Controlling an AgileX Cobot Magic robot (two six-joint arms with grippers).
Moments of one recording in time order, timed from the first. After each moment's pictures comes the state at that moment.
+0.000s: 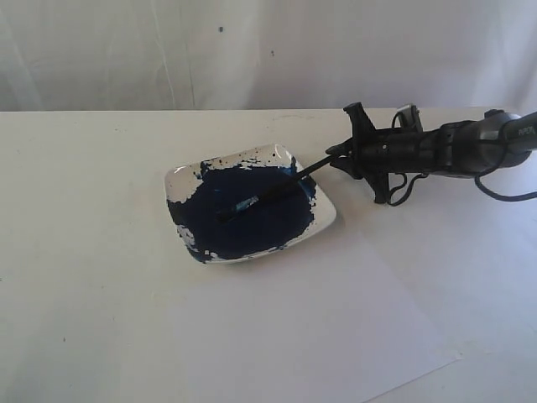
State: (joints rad) left arm 0.02 0.01 0.02 -0.11 0.42 0.16; right arm 0.23 2.36 -1.53 1.75 0.58 -0.61
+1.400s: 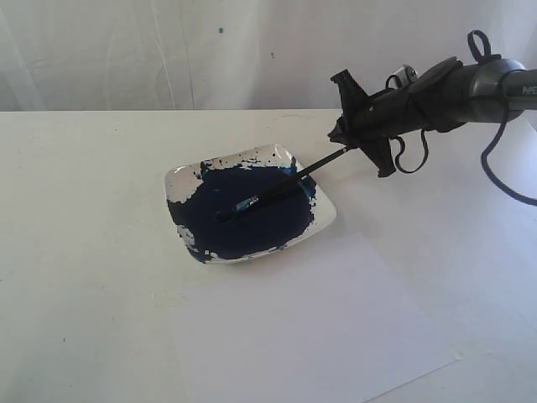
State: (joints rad) left arm 0.02 0.01 0.02 -0.11 0.42 0.16; right arm 0.32 2.20 -1.60 0.95 0.36 0.27
